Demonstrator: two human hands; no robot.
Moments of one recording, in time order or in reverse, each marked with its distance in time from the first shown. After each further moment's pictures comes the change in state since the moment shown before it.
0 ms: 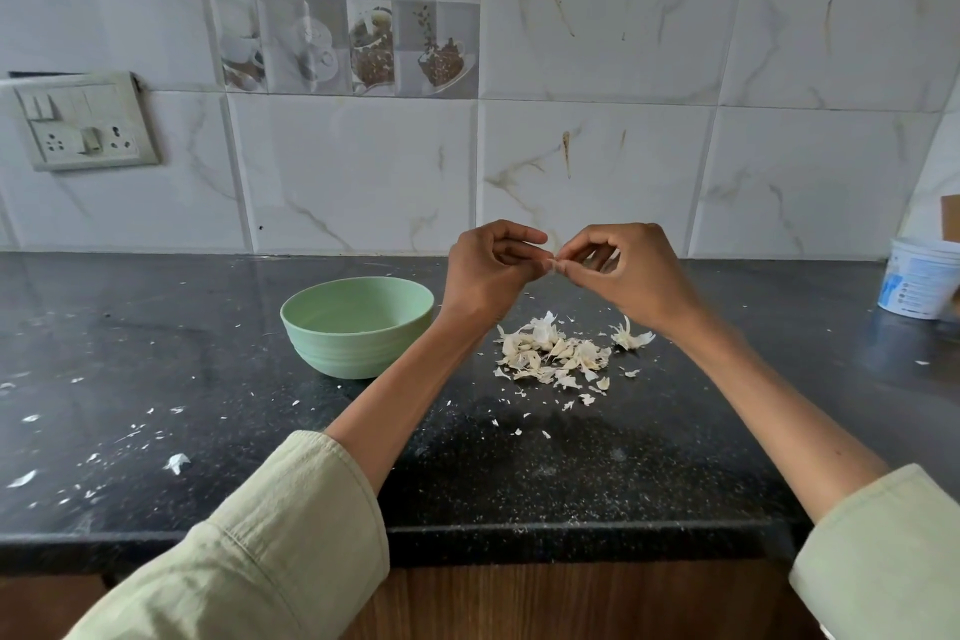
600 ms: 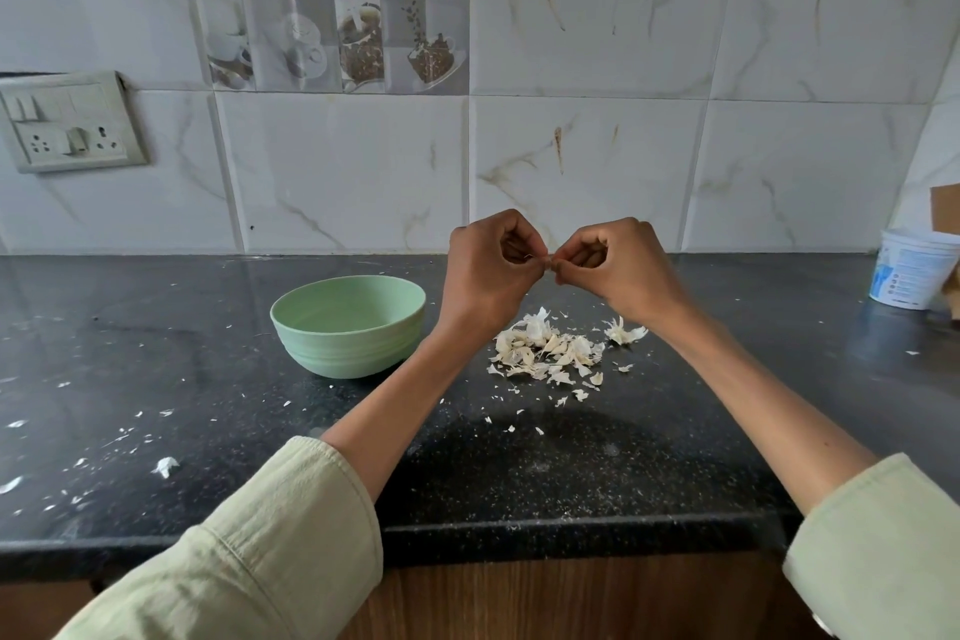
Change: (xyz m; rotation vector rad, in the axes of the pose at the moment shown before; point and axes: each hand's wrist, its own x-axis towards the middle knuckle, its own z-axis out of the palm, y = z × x) left_hand -0.005 0.004 0.010 0.197 0.079 0.186; right_hand -0.001 -0.002 0.003 0.055 0.005 0.107
